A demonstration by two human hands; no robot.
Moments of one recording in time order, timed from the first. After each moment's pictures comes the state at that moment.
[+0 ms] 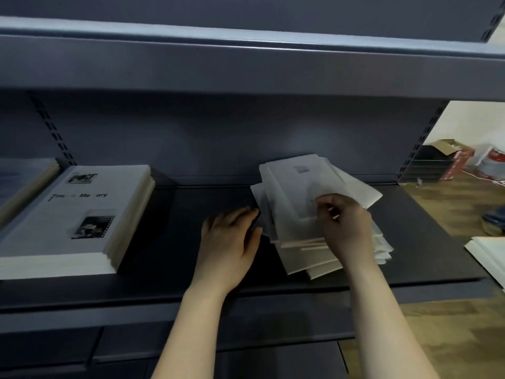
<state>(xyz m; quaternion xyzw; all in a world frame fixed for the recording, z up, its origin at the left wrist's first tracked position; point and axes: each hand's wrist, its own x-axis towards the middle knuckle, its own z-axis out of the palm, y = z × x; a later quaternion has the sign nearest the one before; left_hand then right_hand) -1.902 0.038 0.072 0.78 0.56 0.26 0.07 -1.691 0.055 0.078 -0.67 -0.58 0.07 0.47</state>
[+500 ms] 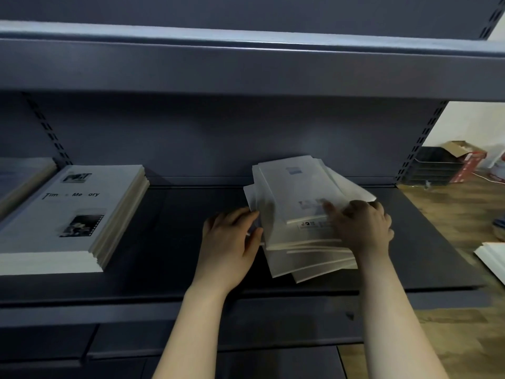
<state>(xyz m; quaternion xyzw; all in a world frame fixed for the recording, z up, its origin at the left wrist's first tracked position) -1.871 0.040 0.074 0.78 0.57 0.27 0.06 -1.637 0.074 0.079 -0.83 -0.47 0.09 0.28</state>
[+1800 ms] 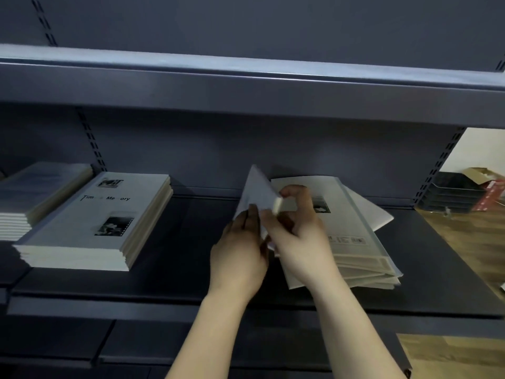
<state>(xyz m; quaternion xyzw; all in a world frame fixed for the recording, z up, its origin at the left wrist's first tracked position) -1.877 0.021 0.094 0.71 0.64 0.29 0.05 -1.763 0.023 0.120 -0.48 -0.66 0.28 0.51</state>
